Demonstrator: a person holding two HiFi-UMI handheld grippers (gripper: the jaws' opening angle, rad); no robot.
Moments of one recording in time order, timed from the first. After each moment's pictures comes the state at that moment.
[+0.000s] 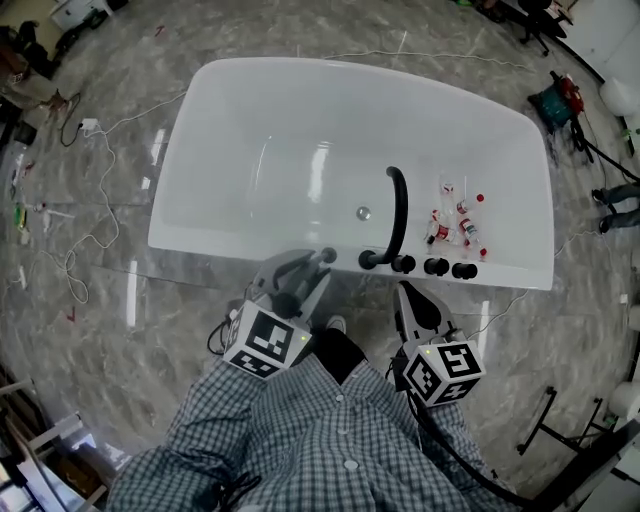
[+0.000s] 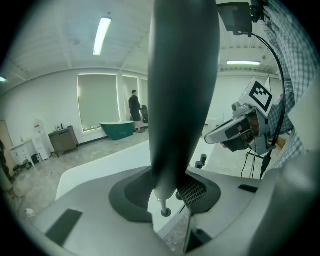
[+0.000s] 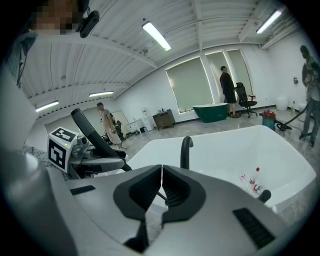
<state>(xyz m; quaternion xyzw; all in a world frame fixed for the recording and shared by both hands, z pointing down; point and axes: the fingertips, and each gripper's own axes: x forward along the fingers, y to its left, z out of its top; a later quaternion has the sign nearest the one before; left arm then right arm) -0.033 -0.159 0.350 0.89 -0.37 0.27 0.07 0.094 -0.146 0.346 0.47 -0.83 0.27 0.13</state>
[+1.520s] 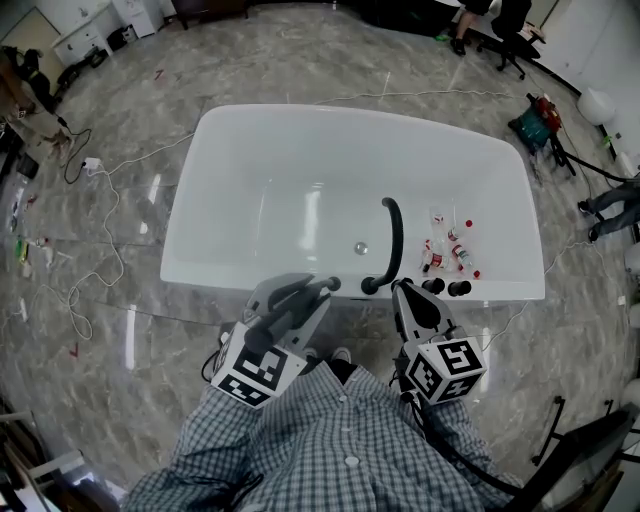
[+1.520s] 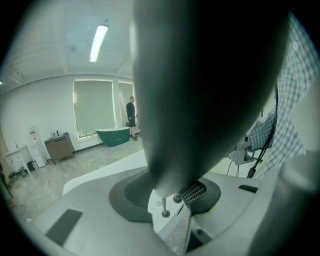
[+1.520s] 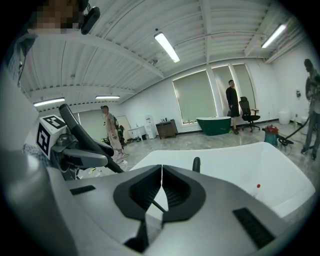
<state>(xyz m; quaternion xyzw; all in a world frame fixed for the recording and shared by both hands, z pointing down) -0.050 -0.128 0.264 0.90 -0.35 0.25 0.05 0.072 -0.149 0.282 0.48 -0.85 0.20 0.10</state>
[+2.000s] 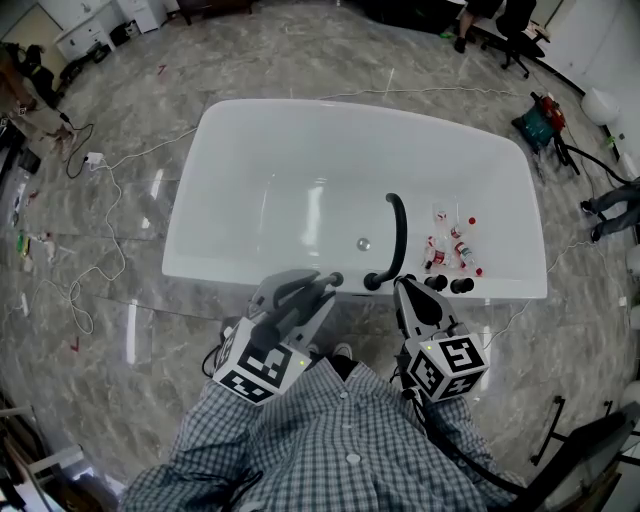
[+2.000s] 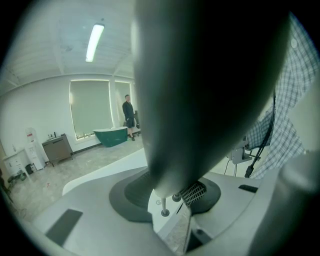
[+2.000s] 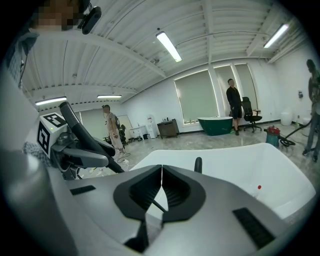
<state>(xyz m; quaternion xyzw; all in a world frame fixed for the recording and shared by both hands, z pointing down) -0.047 -0.126 0.267 0.90 -0.34 0.26 0.04 0.066 -0.150 0.285 0.47 -0.85 0.20 0.11</state>
